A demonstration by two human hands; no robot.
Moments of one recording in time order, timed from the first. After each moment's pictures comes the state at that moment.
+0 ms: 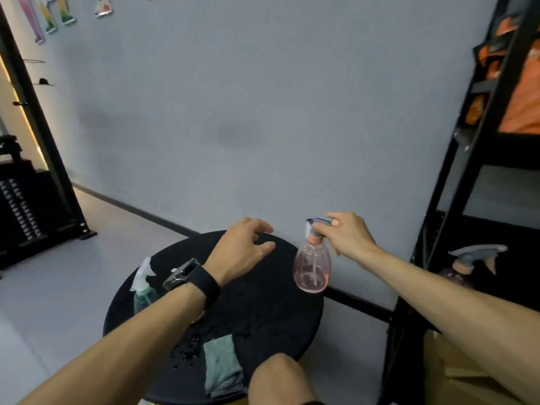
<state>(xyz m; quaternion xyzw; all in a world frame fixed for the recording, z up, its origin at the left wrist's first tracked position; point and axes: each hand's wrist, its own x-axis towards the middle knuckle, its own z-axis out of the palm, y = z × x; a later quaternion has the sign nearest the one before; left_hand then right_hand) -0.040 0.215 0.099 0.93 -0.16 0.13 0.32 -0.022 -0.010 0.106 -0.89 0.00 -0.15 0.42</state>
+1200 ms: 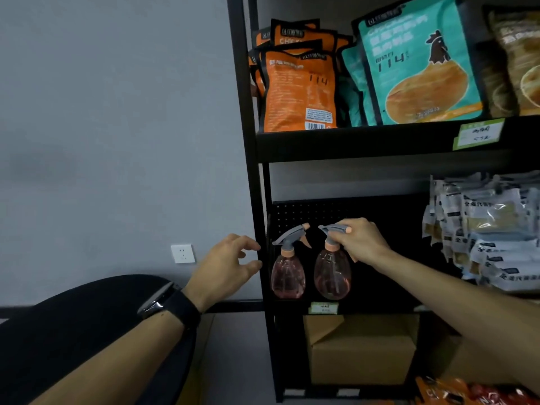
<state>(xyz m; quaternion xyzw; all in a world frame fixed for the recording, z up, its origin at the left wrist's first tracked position) -0.045 -0.053 0.093 0.88 -0.39 0.05 0.29 -0.144 -0.310 0.089 -0.87 0.24 -0.23 0.36</state>
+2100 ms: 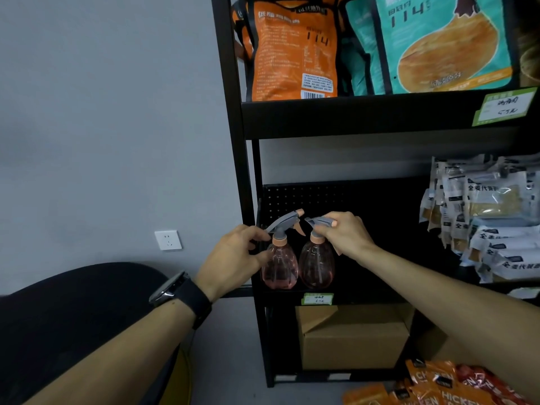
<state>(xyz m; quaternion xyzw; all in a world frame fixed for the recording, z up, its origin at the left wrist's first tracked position) -0.022 -0.098 0.063 0.86 -0.41 0.01 0.32 -0.105 -0.319 0.055 -0.86 0.28 -0.22 0.36</state>
